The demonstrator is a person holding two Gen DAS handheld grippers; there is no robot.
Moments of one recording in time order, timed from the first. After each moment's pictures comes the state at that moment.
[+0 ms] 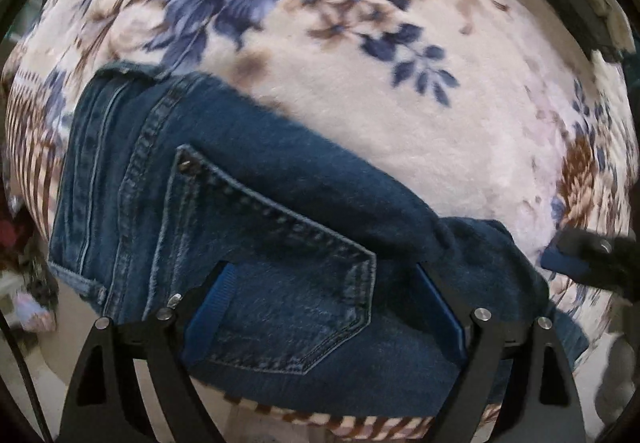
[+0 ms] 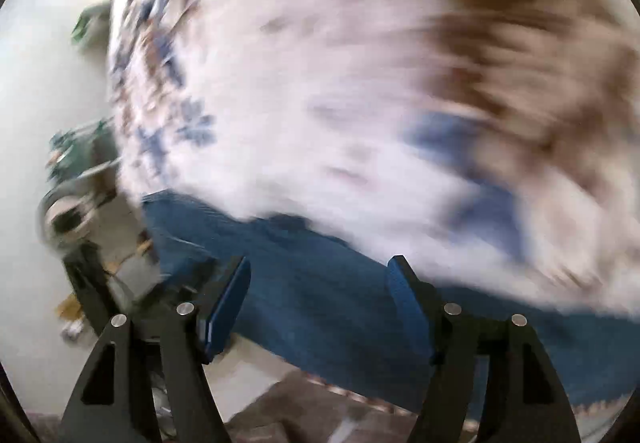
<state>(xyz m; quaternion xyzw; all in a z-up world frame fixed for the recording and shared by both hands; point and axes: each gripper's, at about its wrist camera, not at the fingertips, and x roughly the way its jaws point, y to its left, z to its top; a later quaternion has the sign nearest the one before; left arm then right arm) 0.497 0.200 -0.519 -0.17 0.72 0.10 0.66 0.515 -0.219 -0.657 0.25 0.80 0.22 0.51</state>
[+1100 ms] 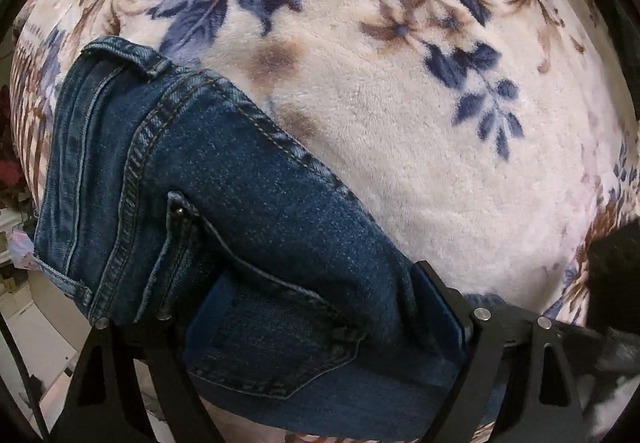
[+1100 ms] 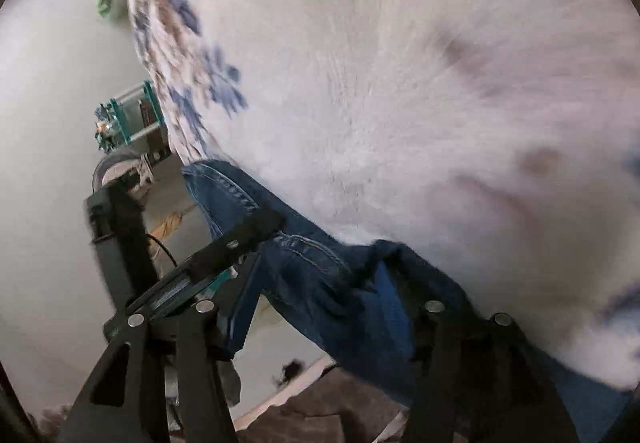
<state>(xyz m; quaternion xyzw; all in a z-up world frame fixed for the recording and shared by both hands) 0.541 0.239 -0.544 -0.22 0.75 0.16 0.60 0.500 -0.192 -0.709 0.32 0.82 0.28 0.38</state>
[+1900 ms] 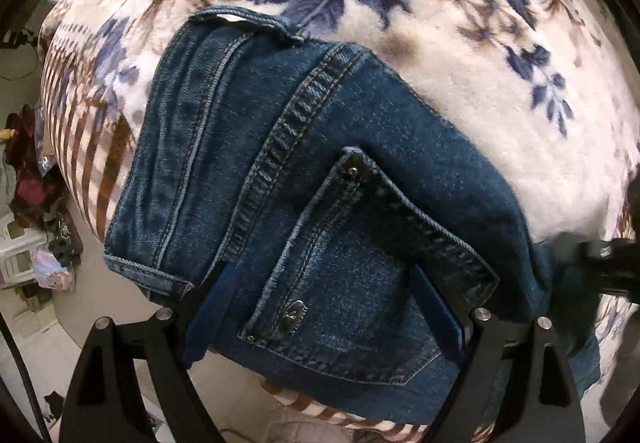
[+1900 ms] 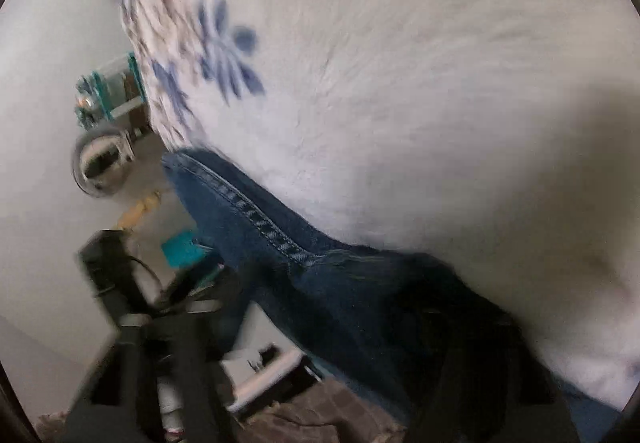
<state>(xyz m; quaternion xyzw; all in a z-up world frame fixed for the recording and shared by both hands) 0.476 0.274 -0.539 -0.16 0.74 0.19 0.63 0.501 -0.156 -0.711 0.28 0.82 0.29 0.40</state>
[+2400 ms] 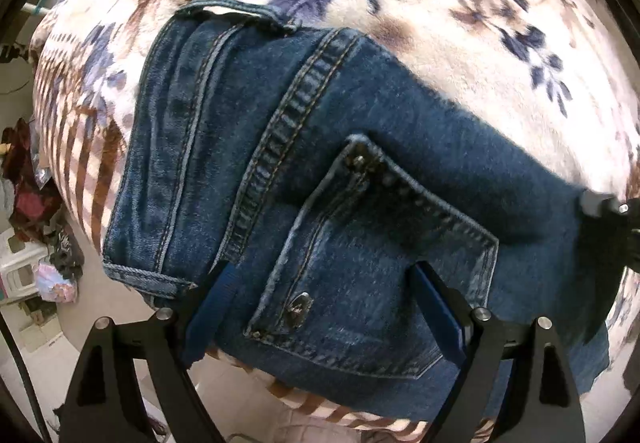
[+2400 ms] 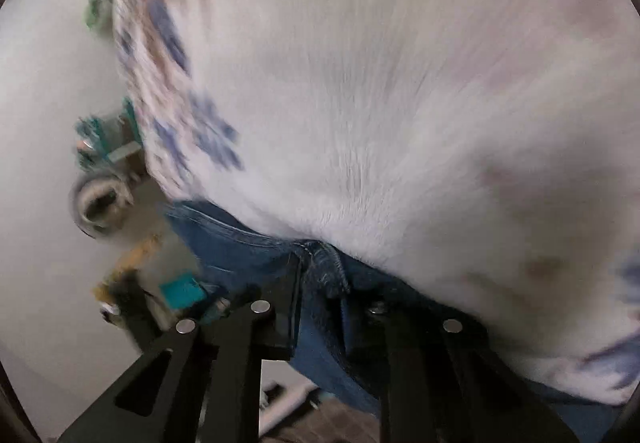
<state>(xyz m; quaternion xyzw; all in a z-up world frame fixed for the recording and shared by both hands) 0.471 0.262 -0.551 -0.14 0.74 0.17 0.63 0.521 -0.189 -0.695 0.31 0.80 0.25 0.45</state>
